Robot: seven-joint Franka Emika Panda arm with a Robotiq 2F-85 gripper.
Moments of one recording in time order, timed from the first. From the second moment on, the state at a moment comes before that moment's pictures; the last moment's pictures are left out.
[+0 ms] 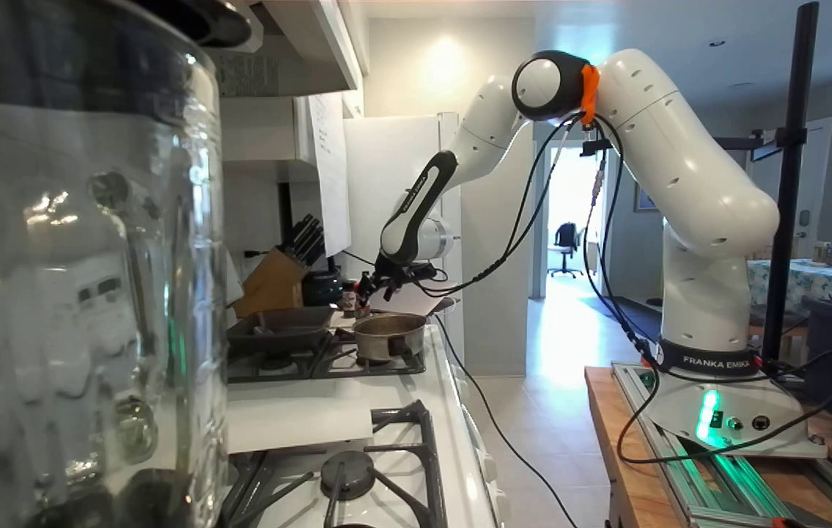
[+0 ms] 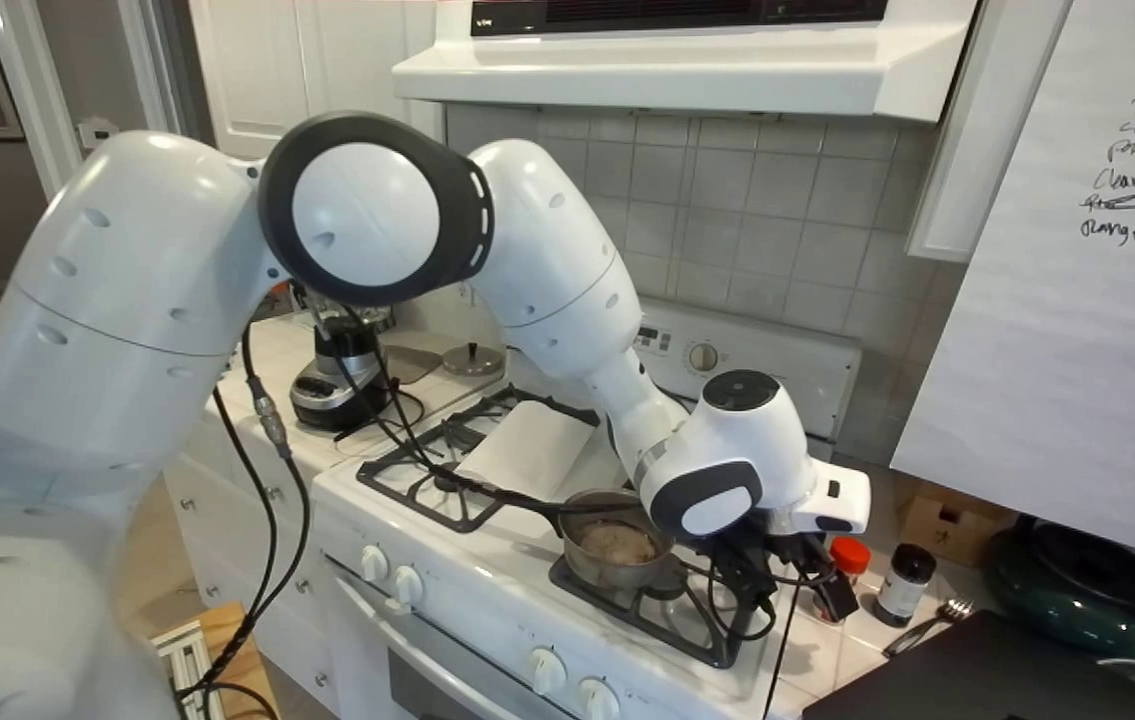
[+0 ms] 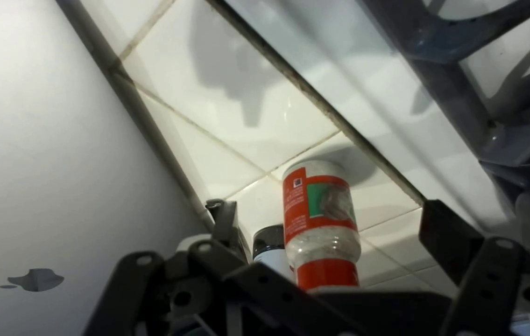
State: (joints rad) arm -0.16 0.54 -0.19 -1.98 0.21 3.06 -0.06
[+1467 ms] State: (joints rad) arm -0.21 0.68 -0.15 -1.84 0.20 3.15 -0.01
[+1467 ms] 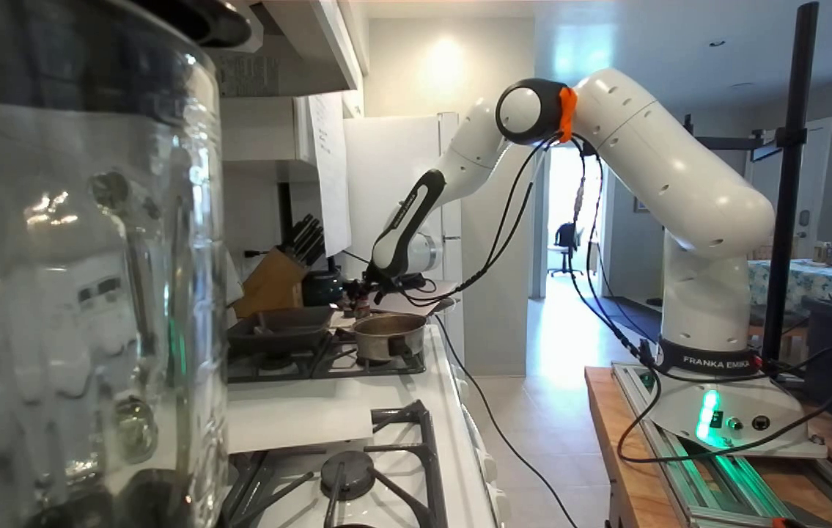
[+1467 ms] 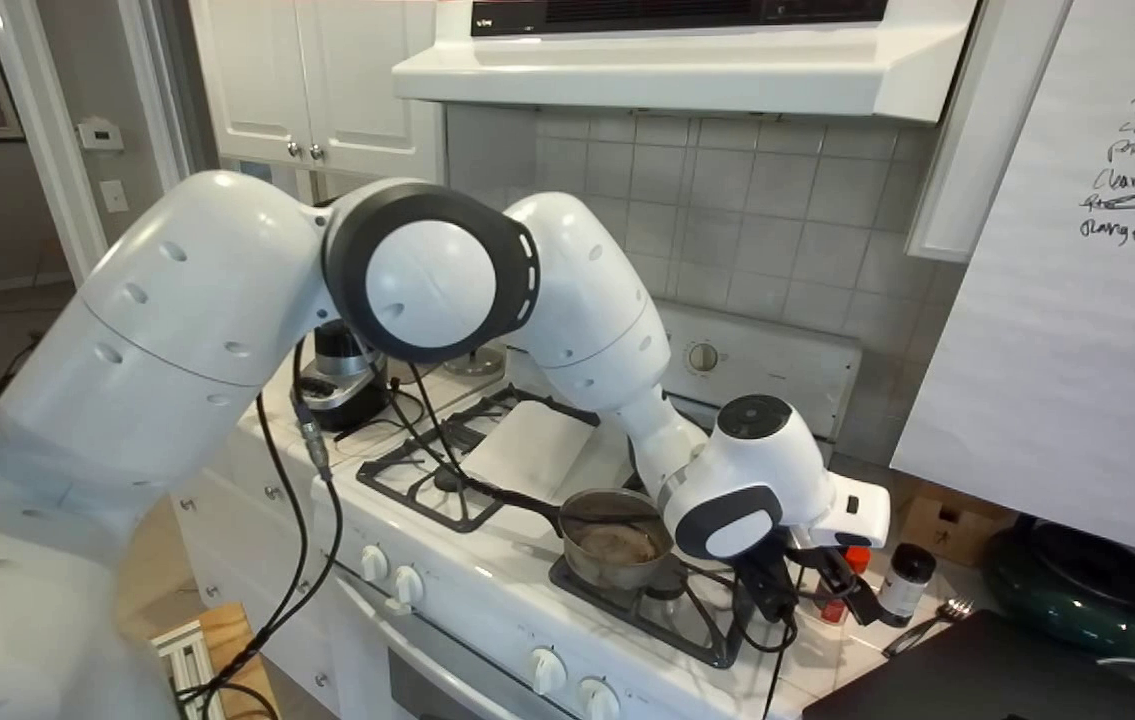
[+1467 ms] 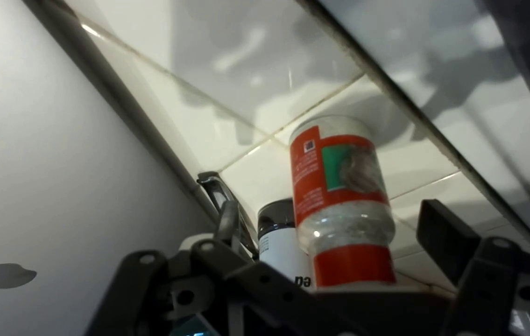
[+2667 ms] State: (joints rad) arm -0.20 0.67 -0.14 -1.84 0.14 3.11 -0.03
